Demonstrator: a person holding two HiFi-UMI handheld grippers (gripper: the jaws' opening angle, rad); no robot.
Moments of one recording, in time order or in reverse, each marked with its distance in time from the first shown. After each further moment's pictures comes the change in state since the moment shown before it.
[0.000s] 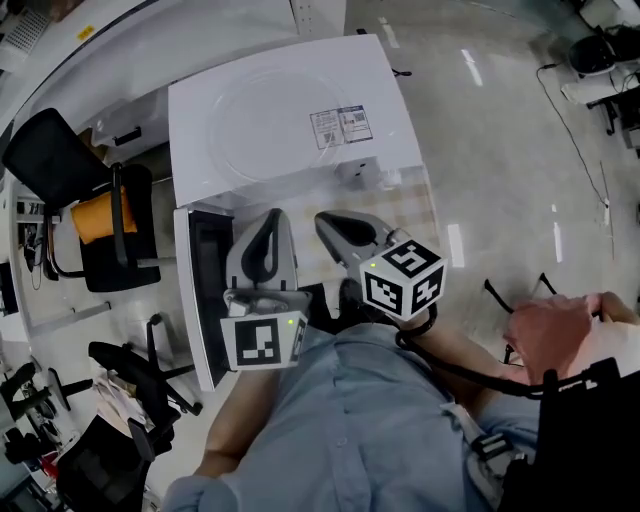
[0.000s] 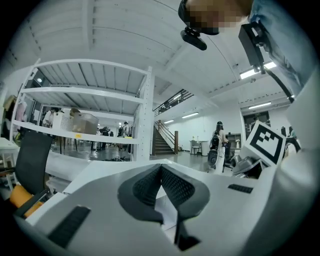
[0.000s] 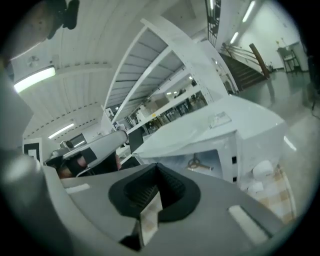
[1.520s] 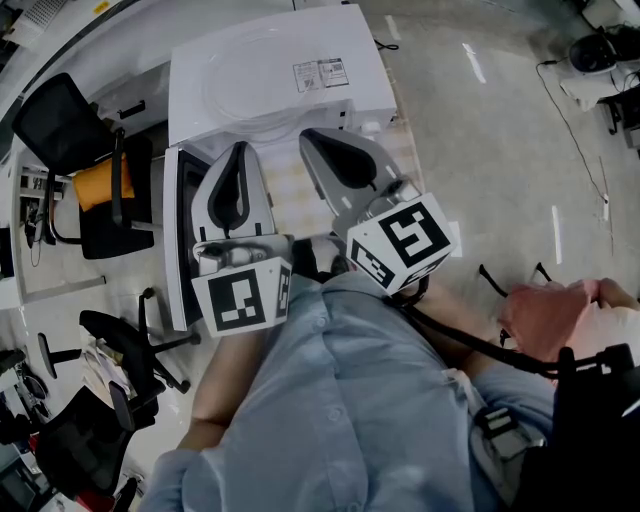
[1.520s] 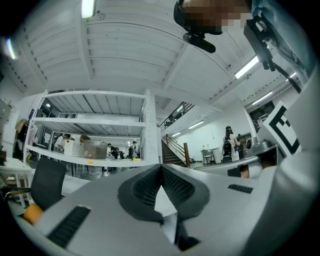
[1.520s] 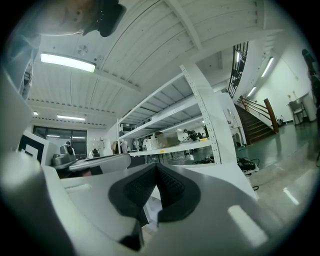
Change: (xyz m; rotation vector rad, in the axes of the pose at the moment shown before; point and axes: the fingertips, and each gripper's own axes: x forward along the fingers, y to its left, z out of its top) left arm -0.056 -0.034 0.074 0.114 -0.197 0.127; right arm -0.087 0.074 0.082 -0.383 -0.404 -0.007
